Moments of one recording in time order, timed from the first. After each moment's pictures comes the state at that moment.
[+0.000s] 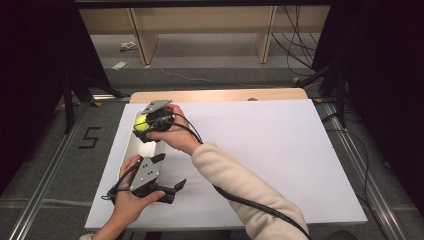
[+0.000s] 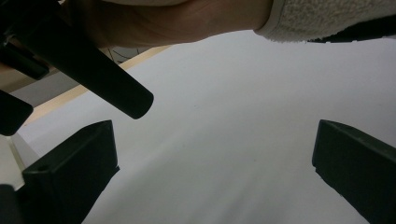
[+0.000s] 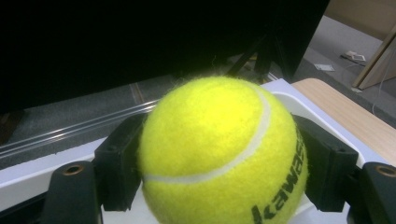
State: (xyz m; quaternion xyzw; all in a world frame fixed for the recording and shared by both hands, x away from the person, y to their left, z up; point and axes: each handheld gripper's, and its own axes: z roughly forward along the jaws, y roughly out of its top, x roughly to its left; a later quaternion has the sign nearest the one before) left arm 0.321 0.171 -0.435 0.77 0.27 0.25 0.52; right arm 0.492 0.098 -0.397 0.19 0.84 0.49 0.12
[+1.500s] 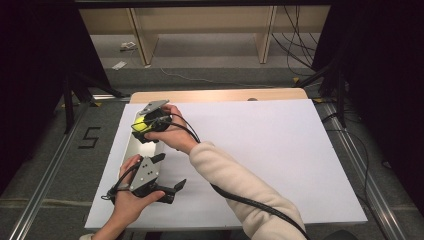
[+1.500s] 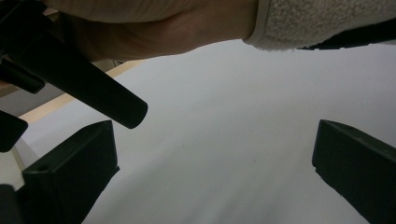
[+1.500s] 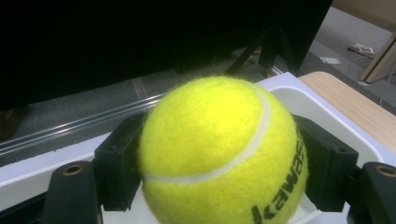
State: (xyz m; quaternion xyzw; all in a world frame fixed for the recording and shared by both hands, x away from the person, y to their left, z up) left arm 0.321 0.171 -0.434 0.77 0.26 0.25 0.52; right arm 0.496 0.105 -0.403 0.19 0.85 0.48 0.11
